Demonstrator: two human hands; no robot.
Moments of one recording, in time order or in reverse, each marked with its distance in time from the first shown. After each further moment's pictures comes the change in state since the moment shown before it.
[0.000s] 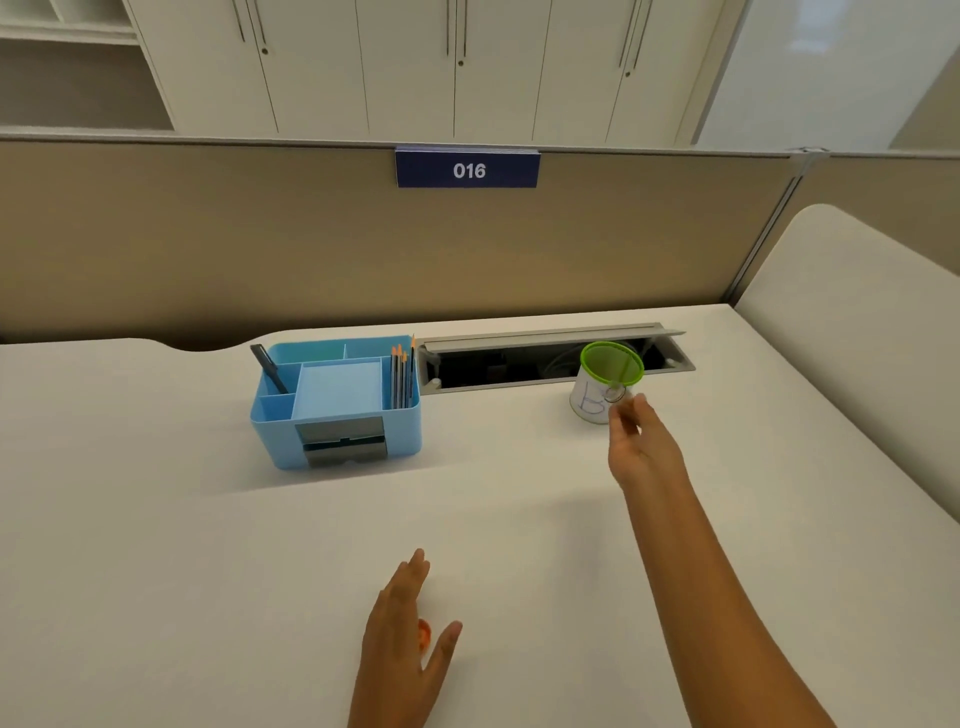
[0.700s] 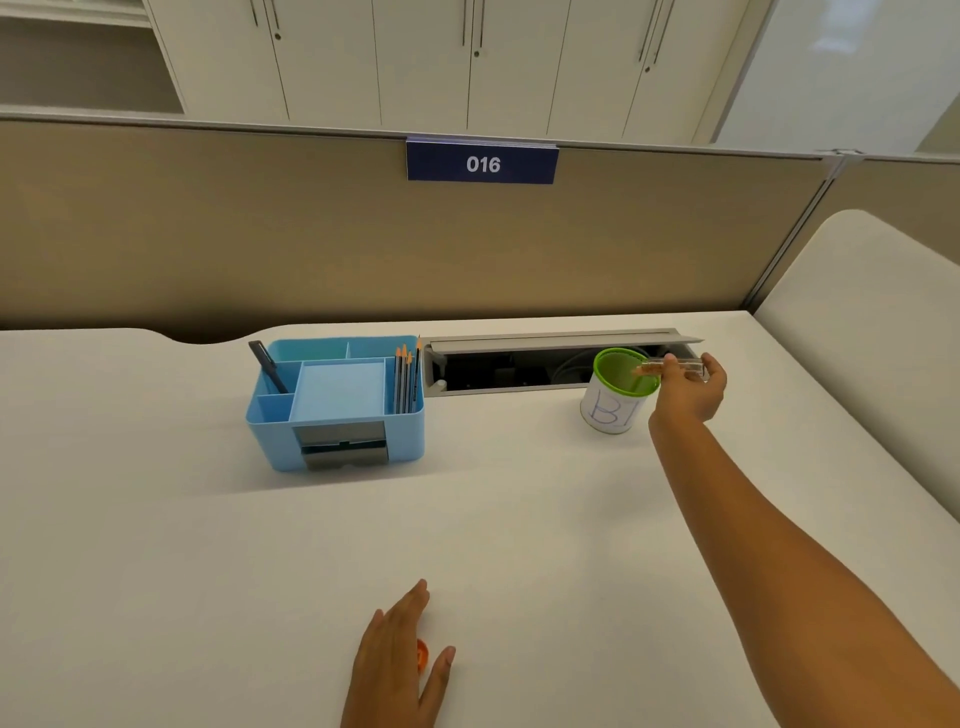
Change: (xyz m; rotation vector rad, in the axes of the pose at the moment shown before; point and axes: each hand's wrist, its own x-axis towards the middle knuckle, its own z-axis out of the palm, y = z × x) left_hand 0.019 -0.013 0.008 0.254 -0.208 -0.201; right_hand 0.155 -0.024 -0.002 0.129 0.543 -0.357
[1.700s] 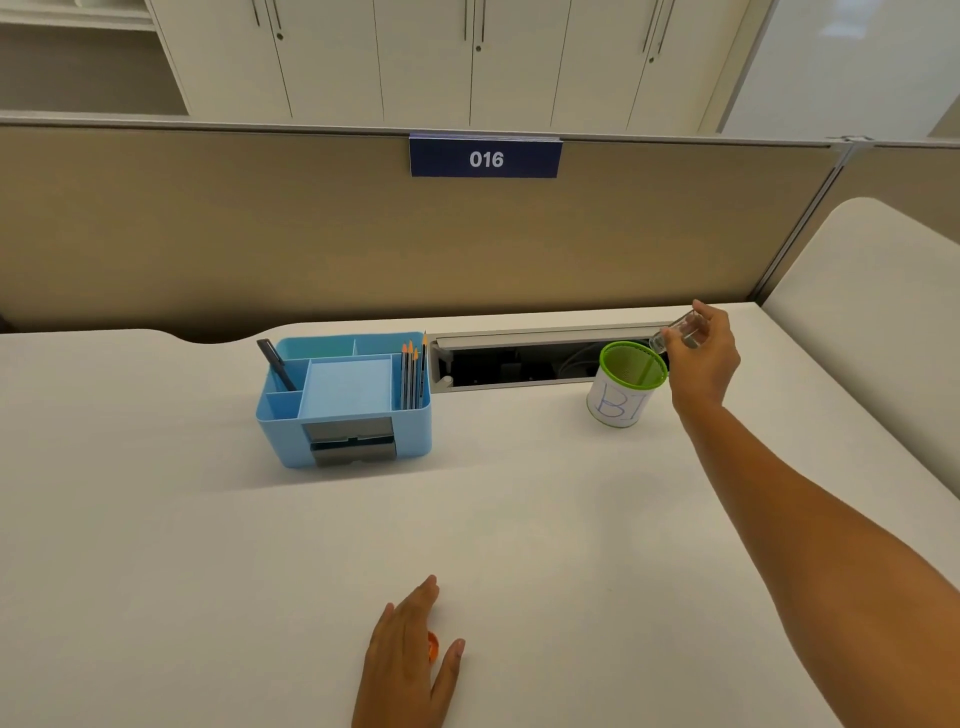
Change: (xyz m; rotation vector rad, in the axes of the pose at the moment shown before) left_hand -0.015 0.013 -0.011 -0.010 0.141 0.082; right_hand 0.025 -0.008 -0.001 -0.357 -0.271 -0.537
